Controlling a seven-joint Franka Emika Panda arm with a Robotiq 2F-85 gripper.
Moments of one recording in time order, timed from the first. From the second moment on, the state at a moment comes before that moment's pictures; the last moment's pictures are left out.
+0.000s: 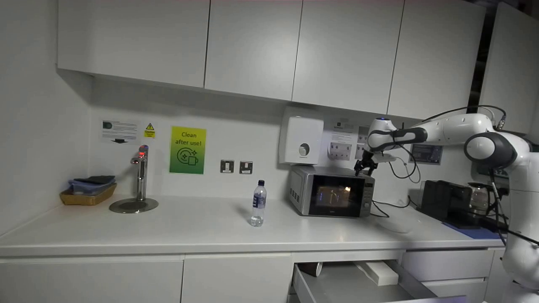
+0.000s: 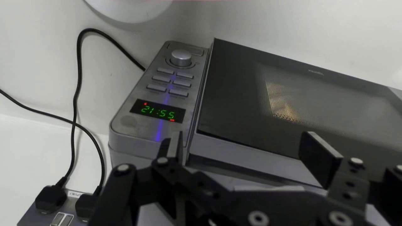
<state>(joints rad) -0.07 0.18 -0.07 -1.60 -0.12 2.13 0.02</state>
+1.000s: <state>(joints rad) -0.10 0.20 -0.06 -1.64 0.11 2.40 -0.23</state>
